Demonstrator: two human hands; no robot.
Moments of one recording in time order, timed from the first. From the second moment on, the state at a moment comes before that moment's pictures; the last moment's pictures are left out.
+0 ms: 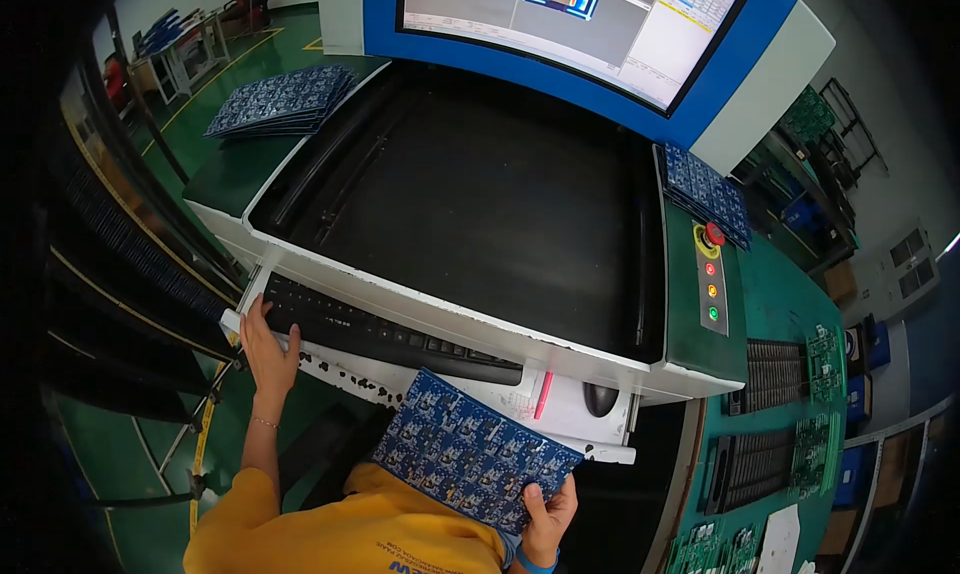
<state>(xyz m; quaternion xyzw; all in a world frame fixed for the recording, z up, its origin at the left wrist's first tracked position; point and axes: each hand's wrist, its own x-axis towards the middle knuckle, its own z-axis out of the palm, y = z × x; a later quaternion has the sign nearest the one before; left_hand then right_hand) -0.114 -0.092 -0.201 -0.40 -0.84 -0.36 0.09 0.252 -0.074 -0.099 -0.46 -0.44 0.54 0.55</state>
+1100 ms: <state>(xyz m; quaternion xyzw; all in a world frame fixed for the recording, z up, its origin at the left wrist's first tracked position) -0.110 -0.089 -0.199 -0.42 -0.83 -0.34 0.12 0.256 -0.071 -0.101 -0.46 -0.43 0.58 0.53</state>
